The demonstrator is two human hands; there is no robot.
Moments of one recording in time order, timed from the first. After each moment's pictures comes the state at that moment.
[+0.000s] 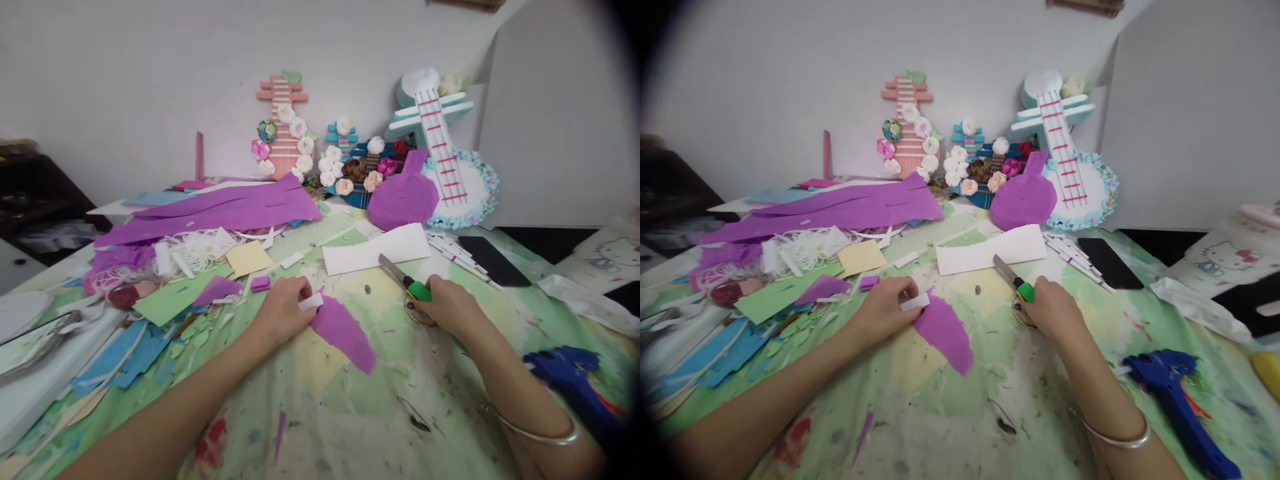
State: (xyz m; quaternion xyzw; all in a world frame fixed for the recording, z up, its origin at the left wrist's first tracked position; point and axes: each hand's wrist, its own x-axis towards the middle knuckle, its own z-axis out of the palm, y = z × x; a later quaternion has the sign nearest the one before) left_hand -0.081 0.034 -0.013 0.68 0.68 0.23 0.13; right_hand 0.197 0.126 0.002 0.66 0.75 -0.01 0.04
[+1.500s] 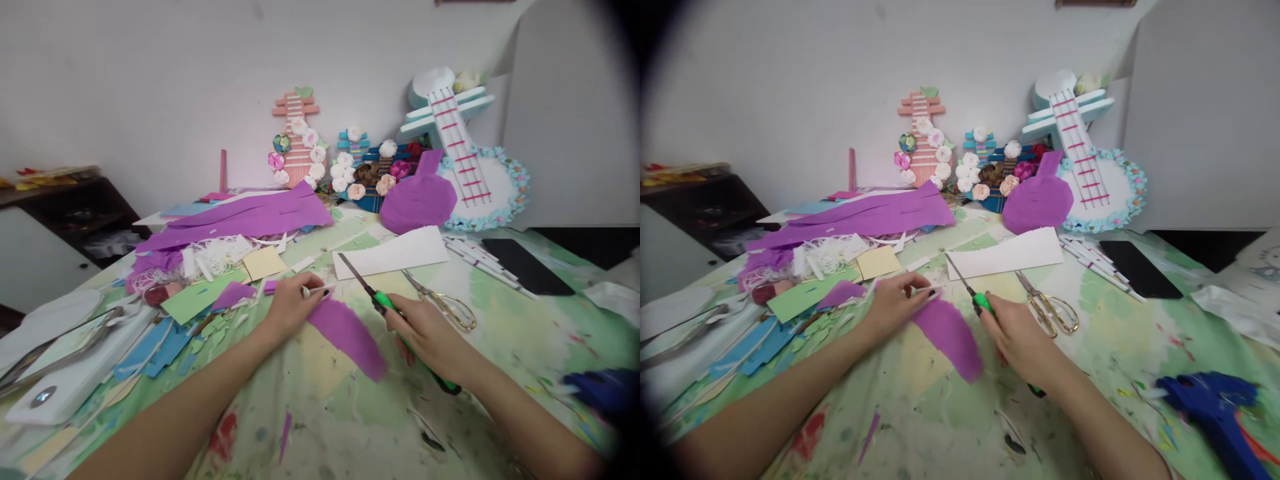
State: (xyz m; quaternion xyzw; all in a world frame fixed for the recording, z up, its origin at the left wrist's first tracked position) left_hand -0.081 0.042 -0.015 0.61 0.67 0.40 0.15; right_hand 0.159 0.075 0.018 0.39 0.84 -0.36 -0.15
